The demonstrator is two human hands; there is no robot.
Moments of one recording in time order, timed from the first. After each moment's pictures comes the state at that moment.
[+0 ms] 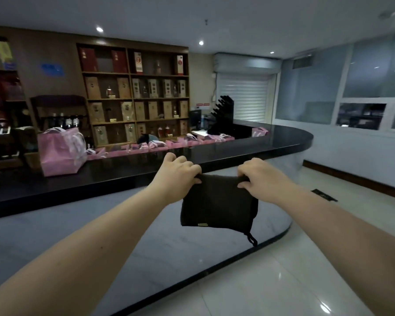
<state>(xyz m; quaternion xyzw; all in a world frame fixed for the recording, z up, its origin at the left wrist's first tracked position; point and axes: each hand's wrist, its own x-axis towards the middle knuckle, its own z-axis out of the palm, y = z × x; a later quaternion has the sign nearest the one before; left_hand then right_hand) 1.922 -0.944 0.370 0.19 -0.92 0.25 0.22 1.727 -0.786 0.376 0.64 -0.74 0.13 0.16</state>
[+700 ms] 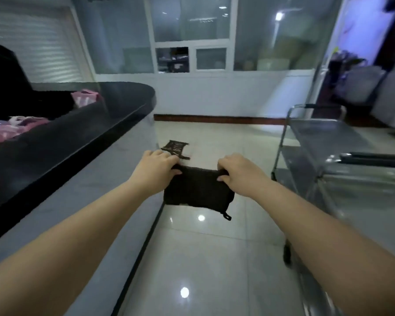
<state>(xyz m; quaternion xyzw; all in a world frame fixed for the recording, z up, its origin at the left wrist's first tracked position) 1.375 -1.060 0.250 -0.20 -0.97 0.04 0.16 1.376 -0.811 0.238 0.24 -0.96 0.12 0.10</state>
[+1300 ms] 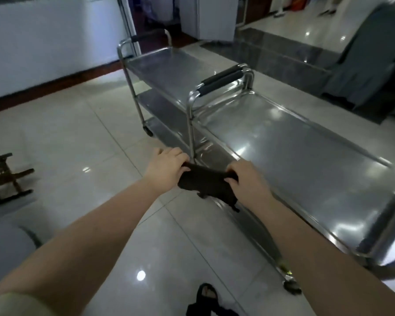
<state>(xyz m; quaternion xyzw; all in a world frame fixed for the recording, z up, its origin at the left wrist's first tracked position) 1.192 -0.741 0.097 -0.59 -0.80 -0.07 0.03 1.402 -0.619 0.085 -0.31 -0.91 0.22 0.14</state>
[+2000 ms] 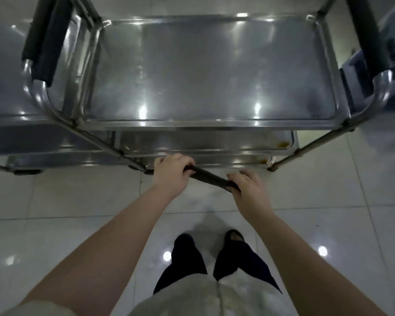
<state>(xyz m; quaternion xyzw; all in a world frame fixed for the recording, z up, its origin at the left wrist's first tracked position) 1.157 -0.579 -0.071 -0.79 -0.57 -0.04 -0.21 1.361 -0.677 -0.068 -0.72 -0.62 0.27 0.15</state>
